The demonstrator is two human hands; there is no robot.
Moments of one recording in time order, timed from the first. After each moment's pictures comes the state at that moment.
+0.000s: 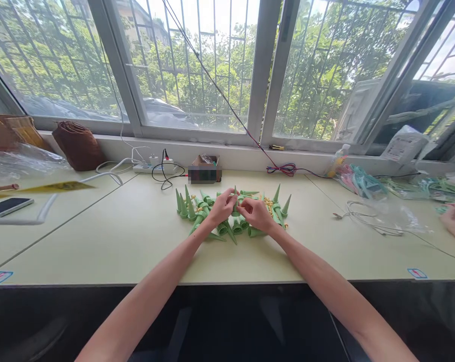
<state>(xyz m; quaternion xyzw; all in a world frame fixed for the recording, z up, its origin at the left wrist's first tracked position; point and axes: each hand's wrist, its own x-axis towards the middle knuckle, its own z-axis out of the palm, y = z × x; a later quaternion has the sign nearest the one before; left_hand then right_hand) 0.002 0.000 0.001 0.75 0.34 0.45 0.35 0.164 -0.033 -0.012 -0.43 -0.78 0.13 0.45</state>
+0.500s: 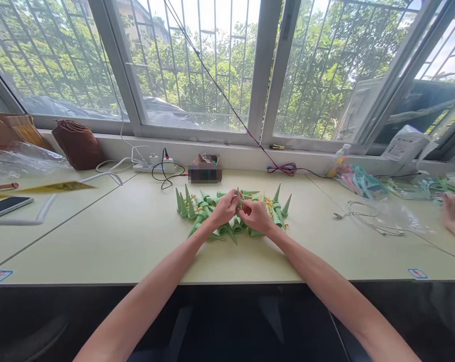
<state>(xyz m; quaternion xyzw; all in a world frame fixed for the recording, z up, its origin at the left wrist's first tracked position) 0.005 -0.007 0.003 0.79 0.32 0.42 0.31 0.157 -0.038 -0.012 -0.44 -0.77 0.09 0.45</state>
